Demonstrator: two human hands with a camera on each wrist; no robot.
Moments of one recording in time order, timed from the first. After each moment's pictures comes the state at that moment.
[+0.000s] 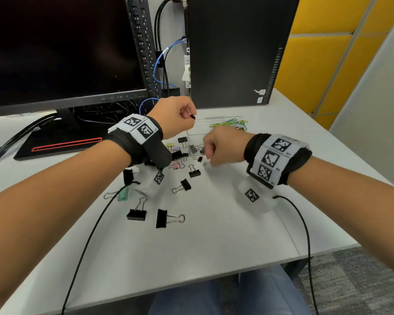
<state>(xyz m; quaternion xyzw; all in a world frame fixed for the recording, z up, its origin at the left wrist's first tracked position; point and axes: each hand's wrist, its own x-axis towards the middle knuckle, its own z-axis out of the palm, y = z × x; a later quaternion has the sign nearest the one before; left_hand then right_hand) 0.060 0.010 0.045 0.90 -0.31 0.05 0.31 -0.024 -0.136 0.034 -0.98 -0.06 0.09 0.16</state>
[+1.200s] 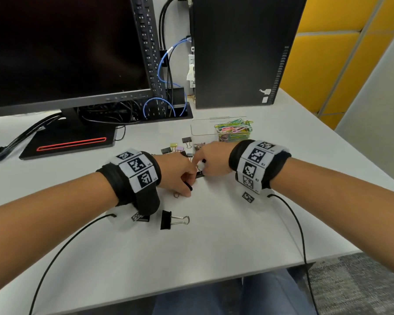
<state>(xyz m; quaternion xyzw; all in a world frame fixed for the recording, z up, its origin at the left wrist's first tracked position) 0.018 0.034 -0.002 0.88 -0.43 -0.19 -0.01 -0.013 -0.109 0.017 -0.98 -0.11 0.18 0.02</state>
